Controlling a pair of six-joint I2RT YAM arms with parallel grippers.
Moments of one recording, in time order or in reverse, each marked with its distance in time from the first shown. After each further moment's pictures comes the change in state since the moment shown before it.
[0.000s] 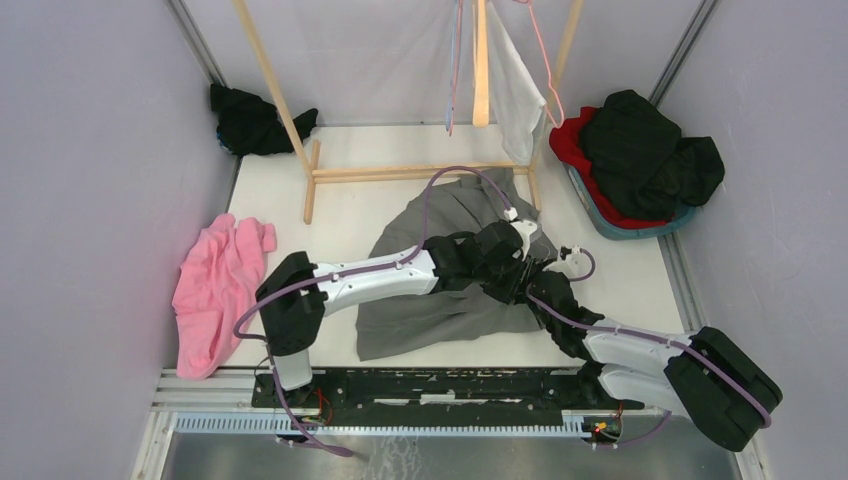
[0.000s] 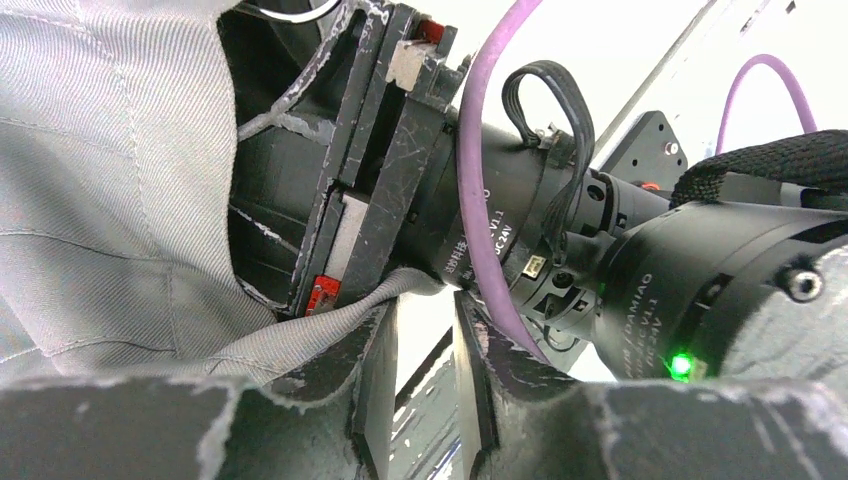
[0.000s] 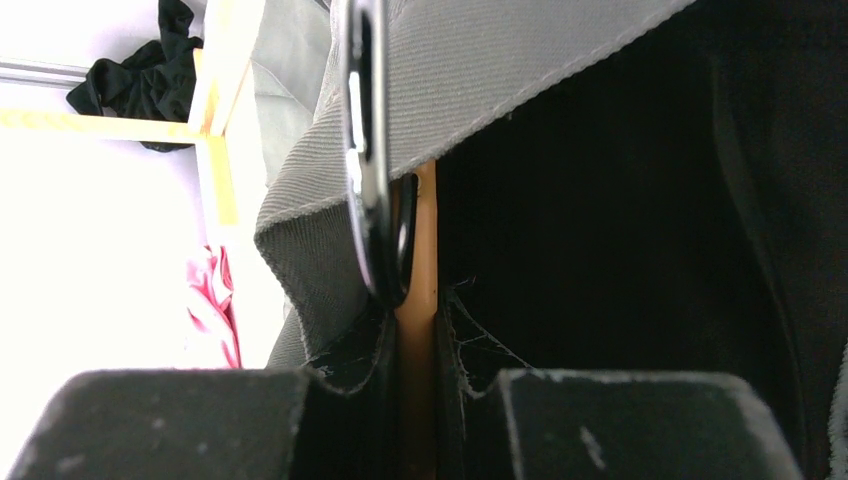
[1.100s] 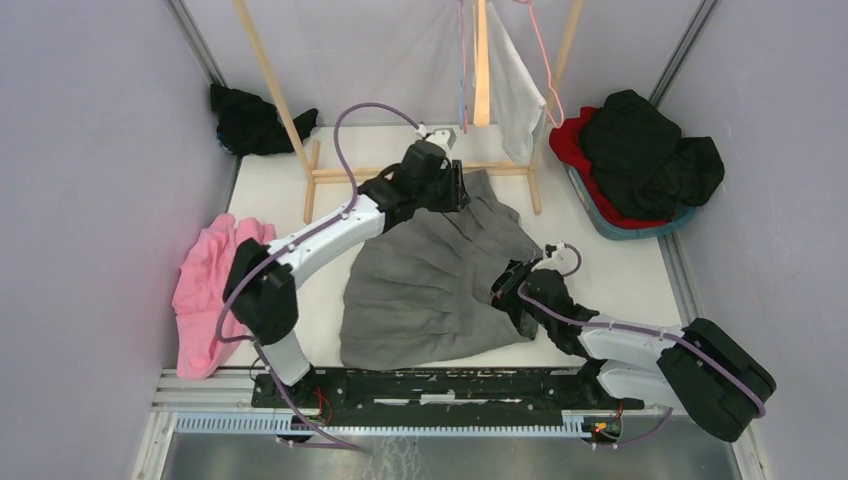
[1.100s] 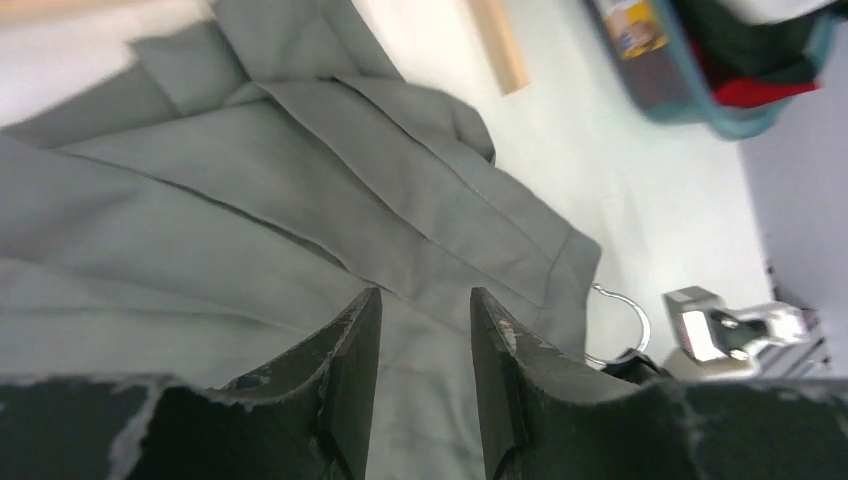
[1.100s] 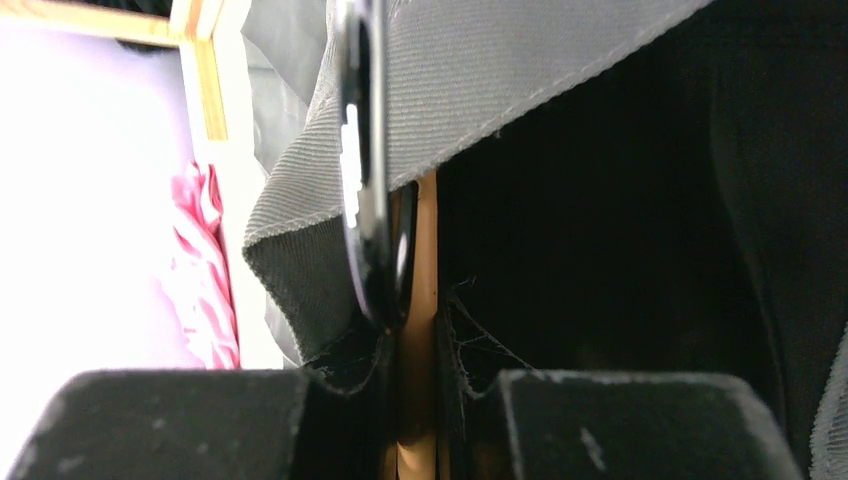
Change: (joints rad) left arm 0.415 -0.122 0.030 0.043 -0.105 0.047; right arm 0.012 0.034 0.014 0.003 -0.119 -0.036
